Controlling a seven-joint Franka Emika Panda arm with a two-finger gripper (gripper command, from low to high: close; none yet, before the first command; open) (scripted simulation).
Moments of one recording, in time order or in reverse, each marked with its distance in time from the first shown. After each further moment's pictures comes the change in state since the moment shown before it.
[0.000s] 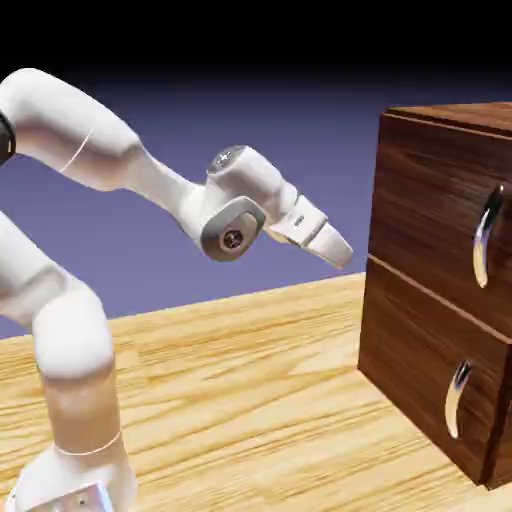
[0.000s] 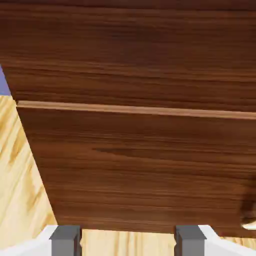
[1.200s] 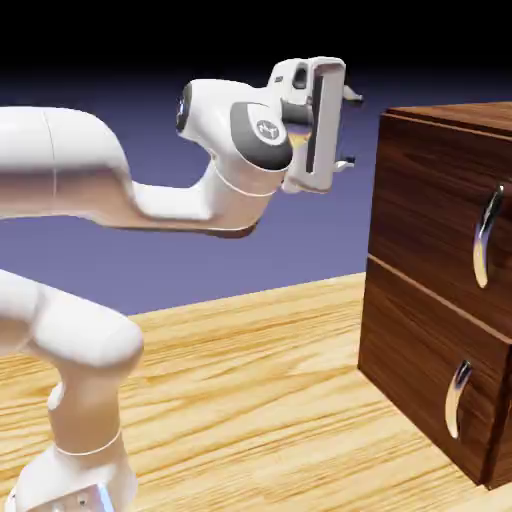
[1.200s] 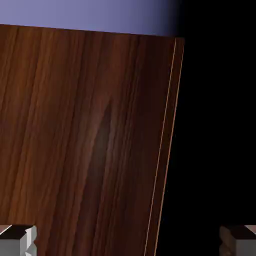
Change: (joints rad) arm 0.629 -0.346 -0.738 0.369 -1.566 -0.022 -0.734
